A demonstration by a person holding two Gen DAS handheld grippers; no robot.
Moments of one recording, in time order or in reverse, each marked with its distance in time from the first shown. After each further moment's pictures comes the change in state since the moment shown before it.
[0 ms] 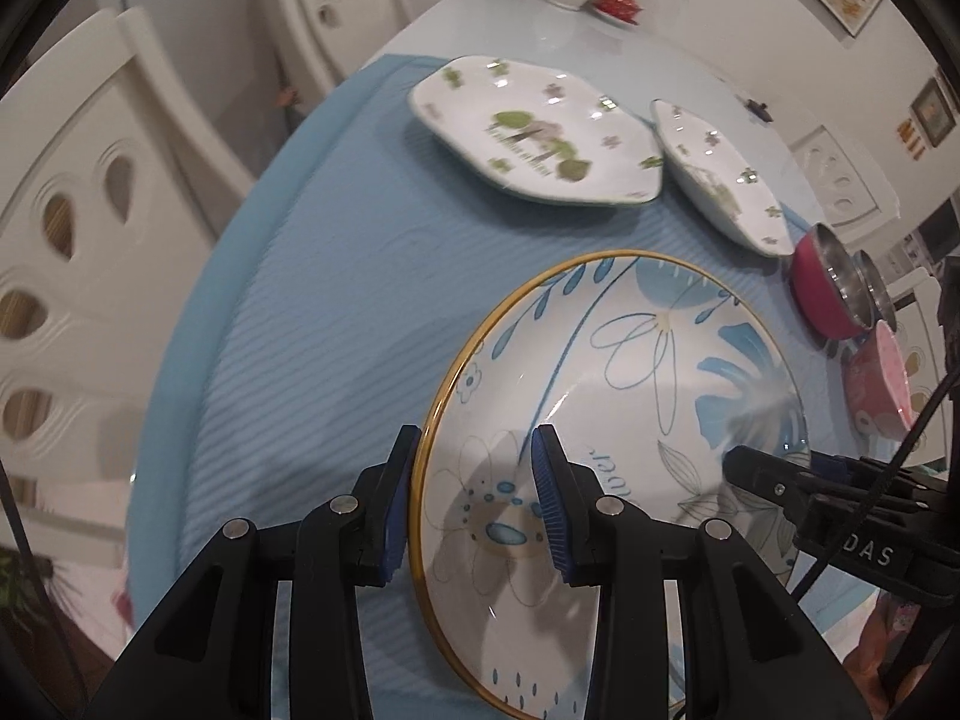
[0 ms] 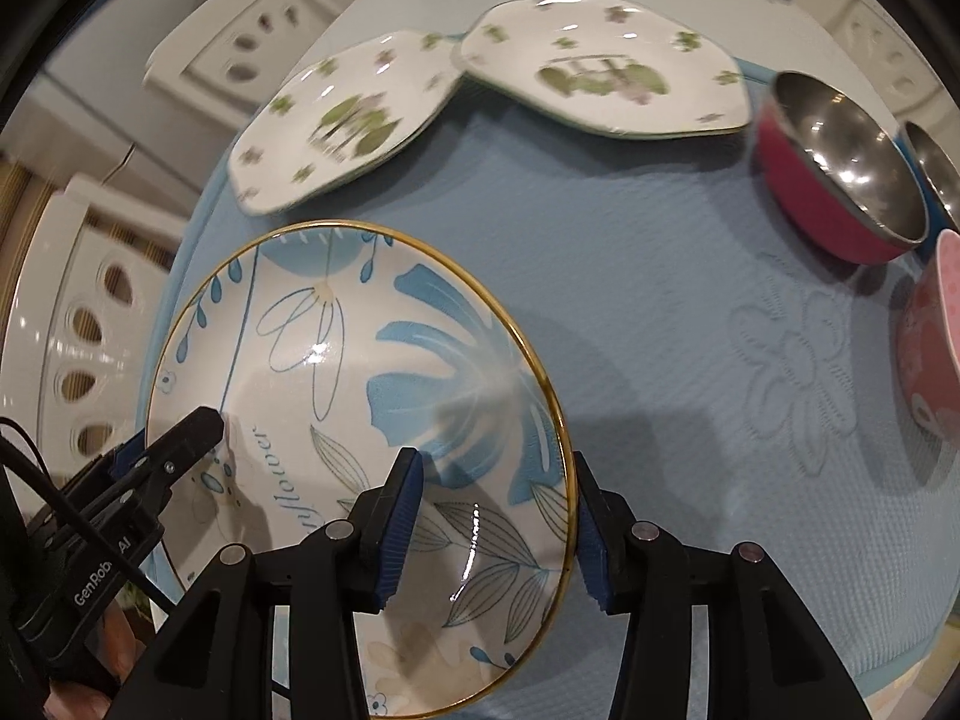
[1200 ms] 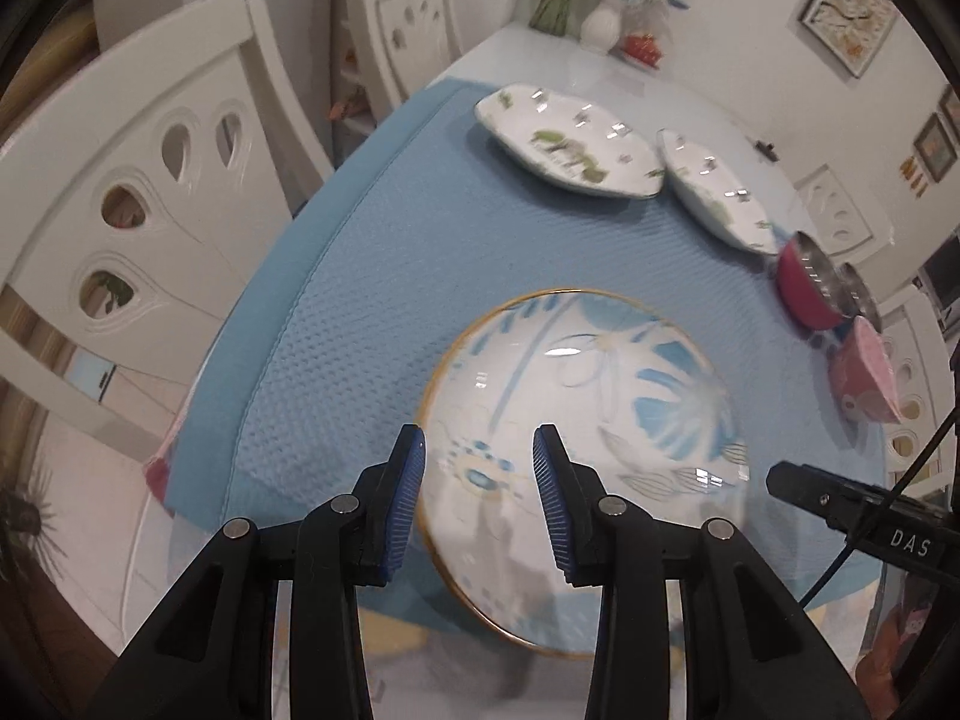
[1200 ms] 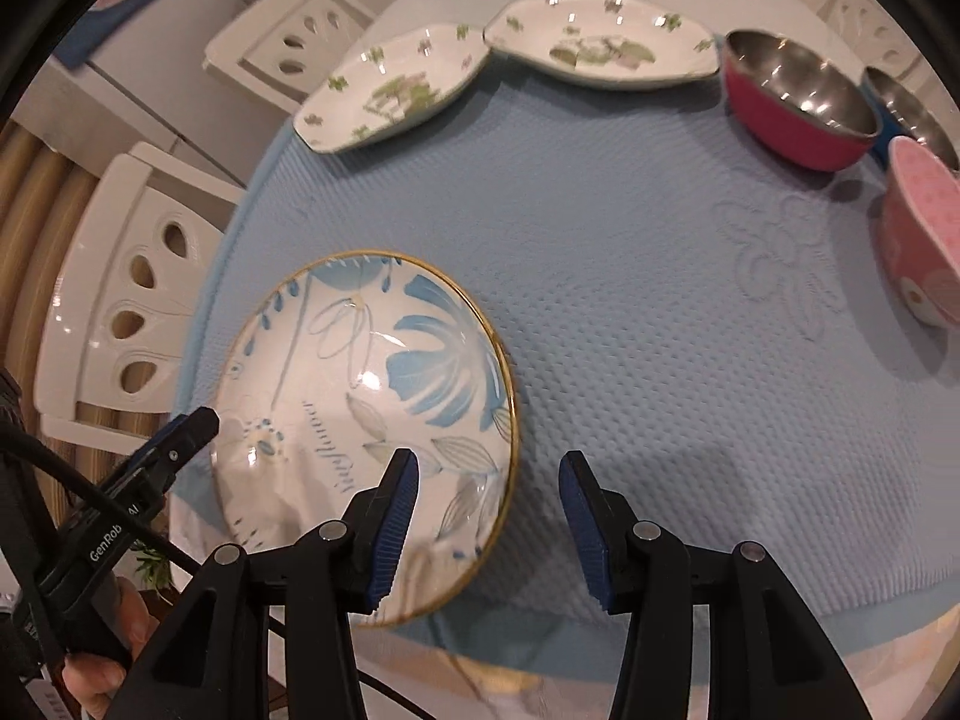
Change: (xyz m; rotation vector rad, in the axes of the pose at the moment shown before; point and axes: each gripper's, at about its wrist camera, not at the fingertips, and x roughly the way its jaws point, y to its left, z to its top) left arm -0.063 0.006 -0.074 -0.064 -0.131 0.024; right arm -0.052 -0.020 -0.078 0.014 -0.084 0.097
